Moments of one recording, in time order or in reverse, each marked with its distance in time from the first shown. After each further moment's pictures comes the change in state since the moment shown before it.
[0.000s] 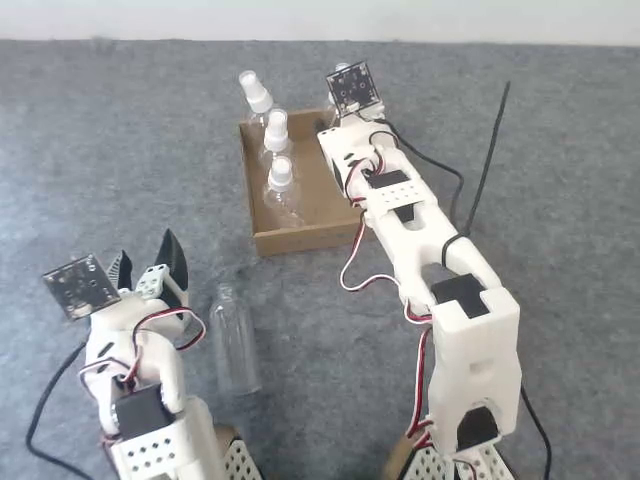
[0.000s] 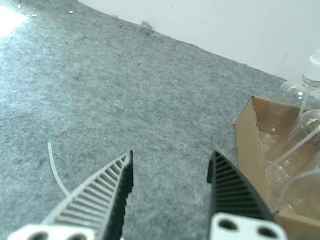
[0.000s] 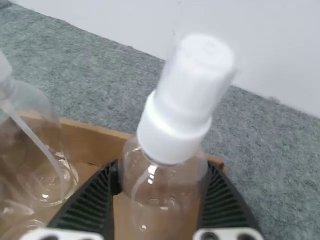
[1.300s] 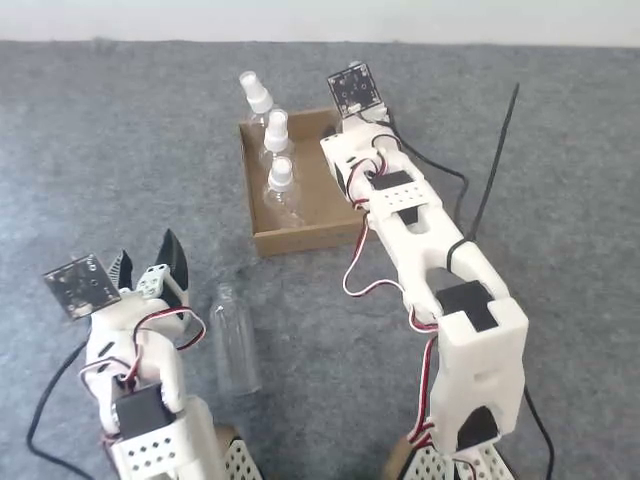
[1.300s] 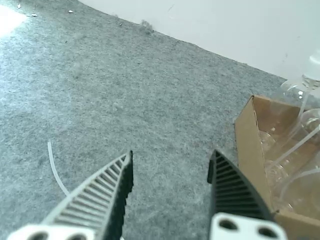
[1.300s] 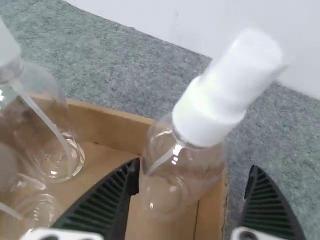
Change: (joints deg) left arm 0.0 0.0 0.0 0.0 0.0; right arm 0.0 -4.9 3.9 5.5 0.0
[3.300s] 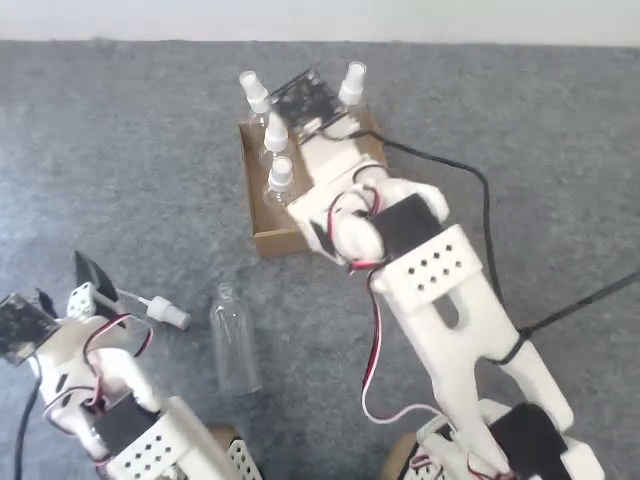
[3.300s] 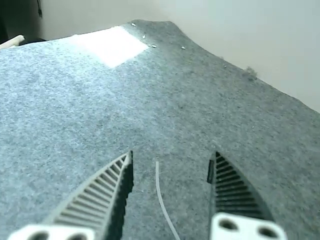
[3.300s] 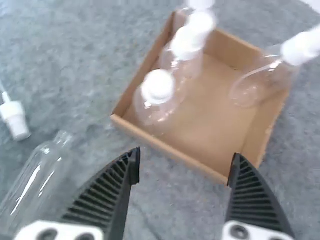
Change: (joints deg) left arm -22.8 0.0 0.0 -3.6 0.0; right arm -15.0 -43.4 0.6 61.3 -1.9
